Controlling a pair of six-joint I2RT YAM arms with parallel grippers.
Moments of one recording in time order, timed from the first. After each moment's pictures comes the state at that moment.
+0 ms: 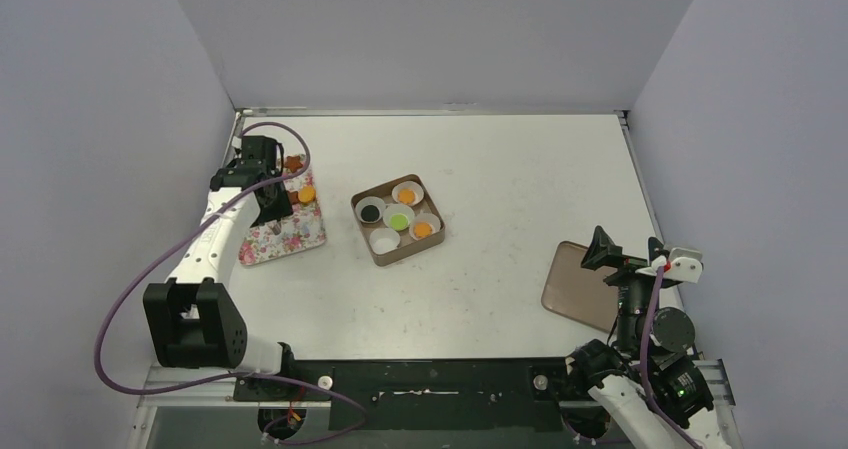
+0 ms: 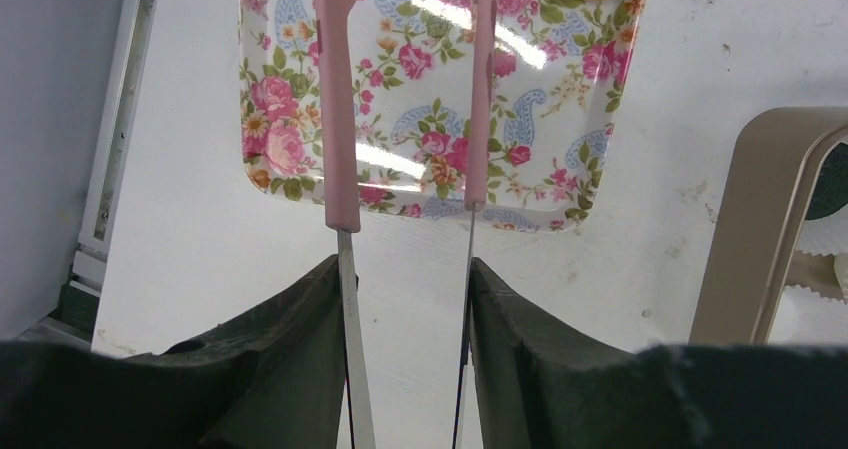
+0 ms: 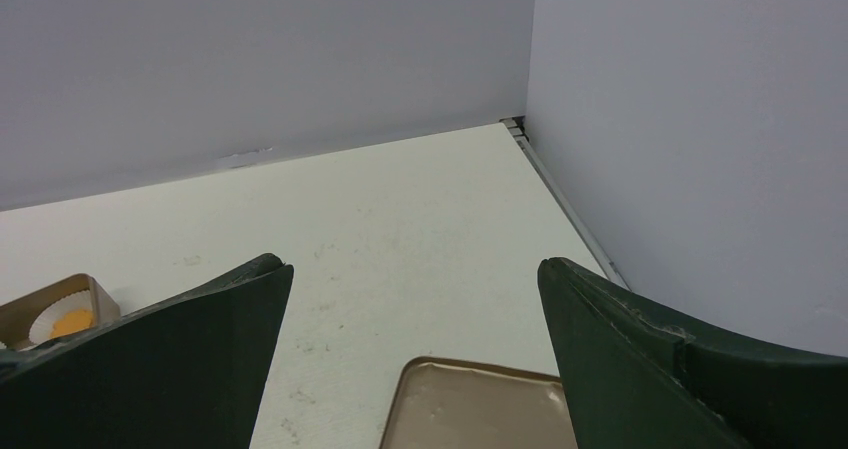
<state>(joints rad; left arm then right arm) -0.02 1.42 1.22 -0.88 -0.31 -0.35 0.53 0.06 0.58 -0.35 0.69 -0.02</state>
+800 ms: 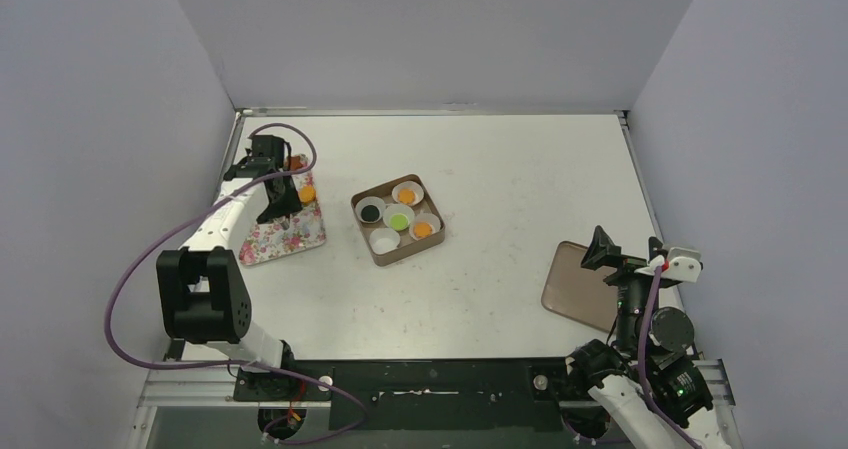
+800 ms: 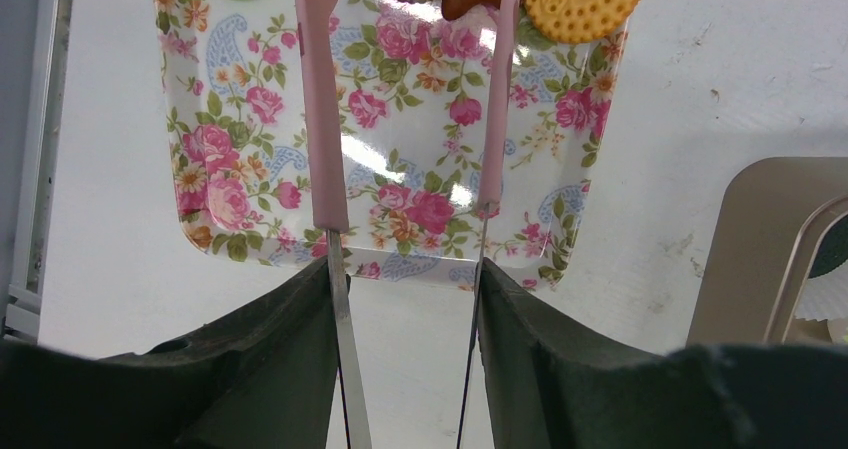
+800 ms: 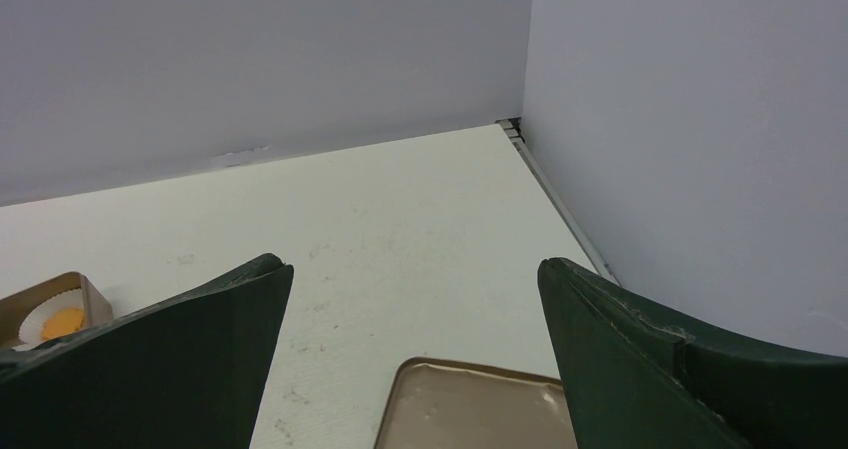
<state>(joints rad) -0.01 1.57 1.20 -0.74 -0.28 -0.36 0.53 0.06 0.57 -0.34 0.69 -0.03</state>
